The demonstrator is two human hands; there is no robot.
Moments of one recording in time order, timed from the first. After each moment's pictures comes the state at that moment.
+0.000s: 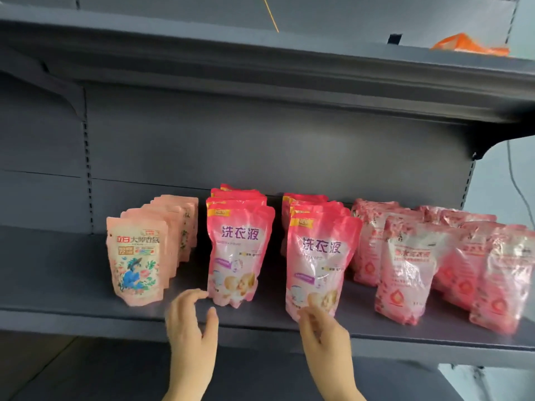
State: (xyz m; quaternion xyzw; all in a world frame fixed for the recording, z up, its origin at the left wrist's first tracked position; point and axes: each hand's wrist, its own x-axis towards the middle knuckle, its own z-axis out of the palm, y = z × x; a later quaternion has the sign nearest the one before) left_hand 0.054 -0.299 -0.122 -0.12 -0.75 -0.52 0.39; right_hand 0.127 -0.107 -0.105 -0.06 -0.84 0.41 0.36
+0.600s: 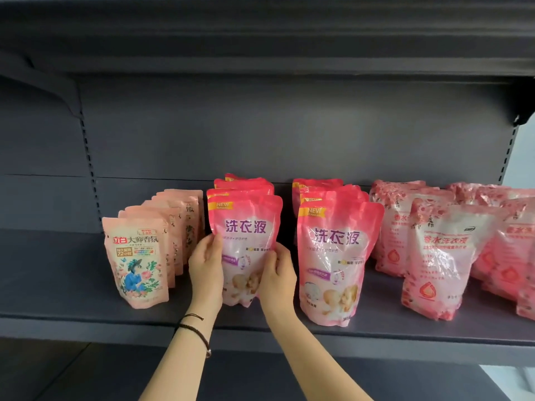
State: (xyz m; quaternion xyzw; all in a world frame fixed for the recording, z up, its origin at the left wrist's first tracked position) left_hand -0.039 -0.275 -0.058 -0.08 -0.62 -0.75 0.22; right_hand 0.017 -0.176 -0.059 -0.05 -0.68 0.66 0.32
